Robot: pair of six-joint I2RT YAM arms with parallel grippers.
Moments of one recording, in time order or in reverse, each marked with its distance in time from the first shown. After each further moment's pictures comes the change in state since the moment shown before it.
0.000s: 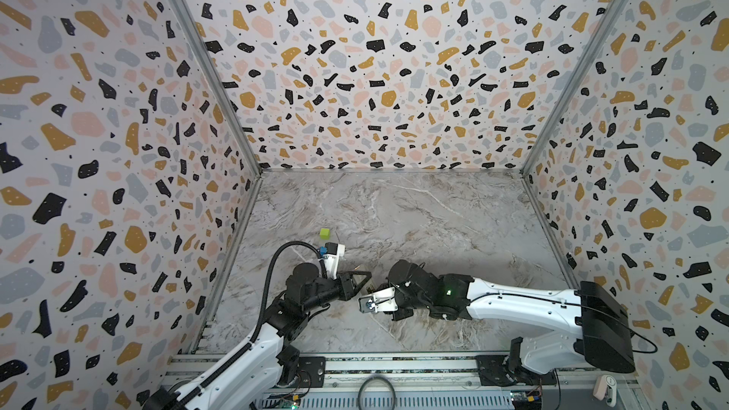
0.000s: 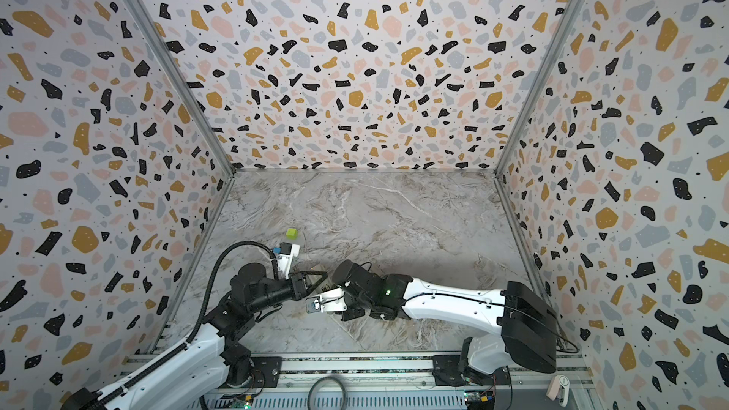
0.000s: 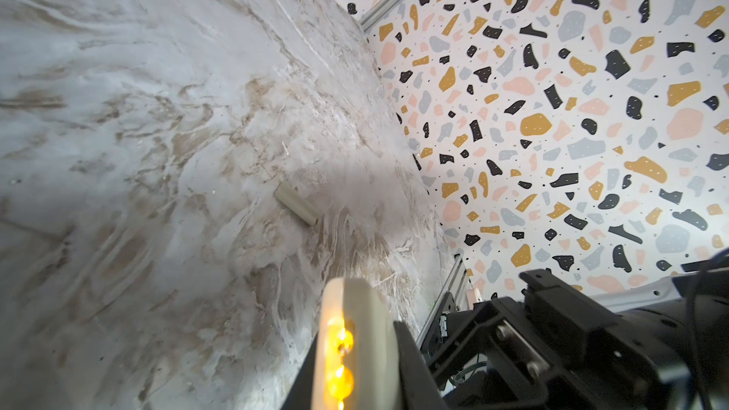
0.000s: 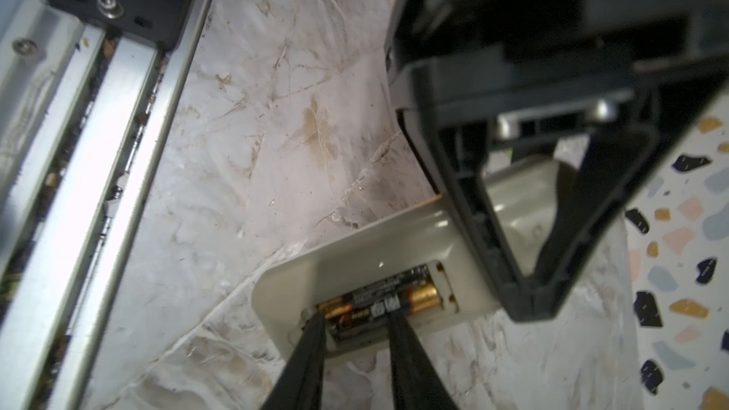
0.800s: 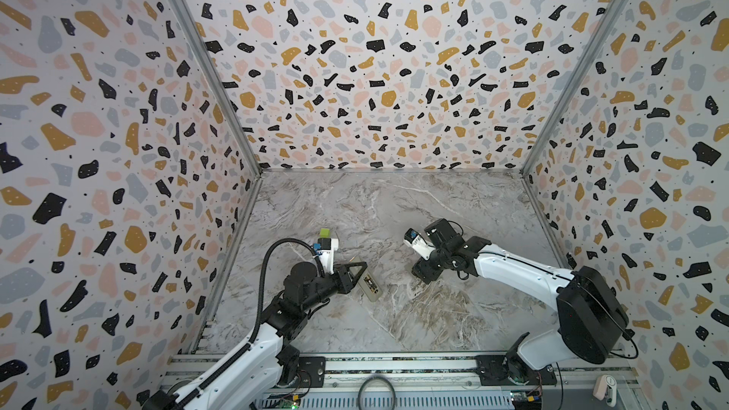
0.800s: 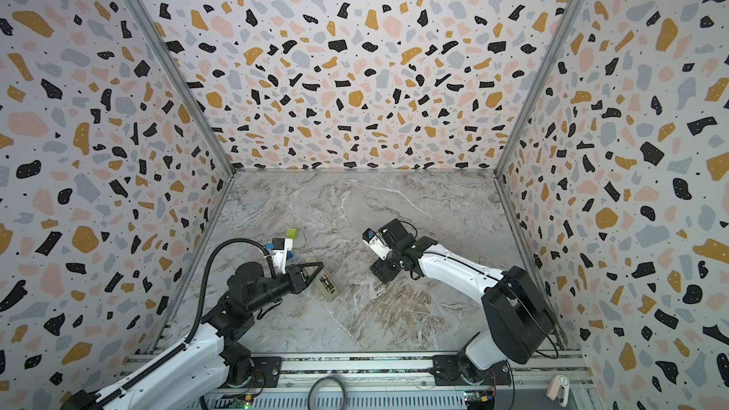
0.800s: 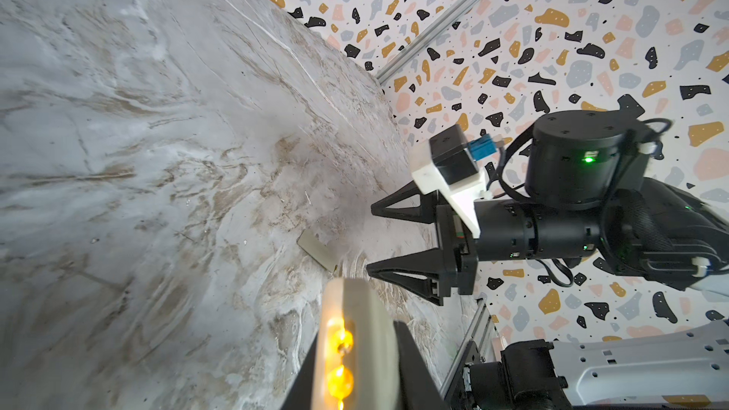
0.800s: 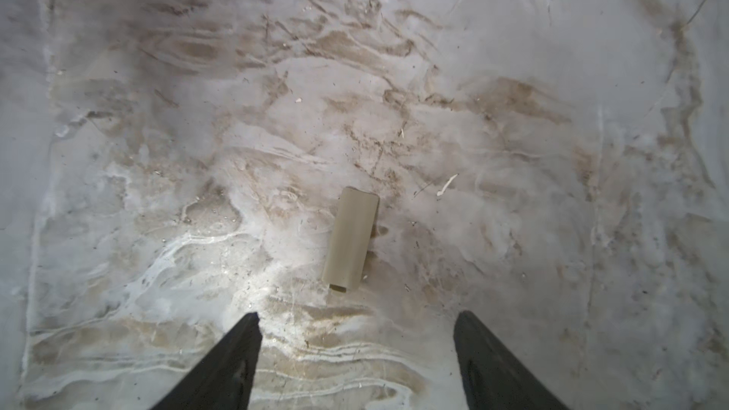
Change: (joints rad) left arm 0.000 -0.006 -0.009 0.041 -0.137 0.015; right arm -0.475 0.142 0.009 -0.169 -0.068 0.457
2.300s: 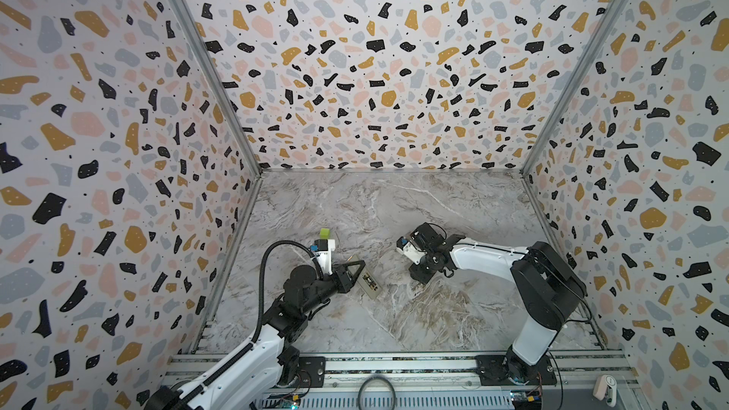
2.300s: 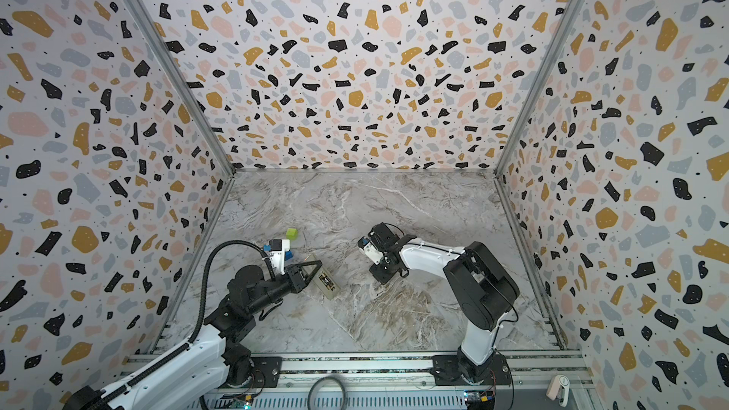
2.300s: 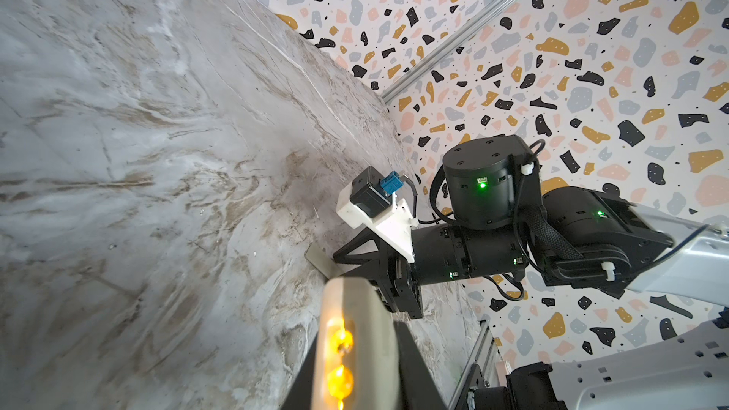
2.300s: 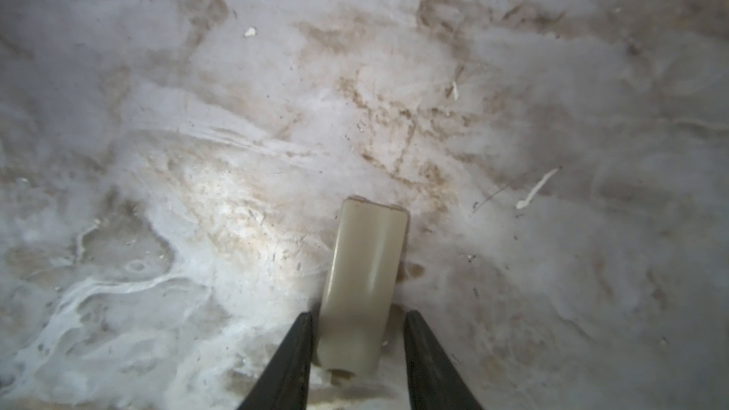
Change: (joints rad) left arm 0.000 0.013 -0.037 0.082 -0.045 -0.035; right arm 0.016 0.233 0.066 0.006 -0.004 0.029
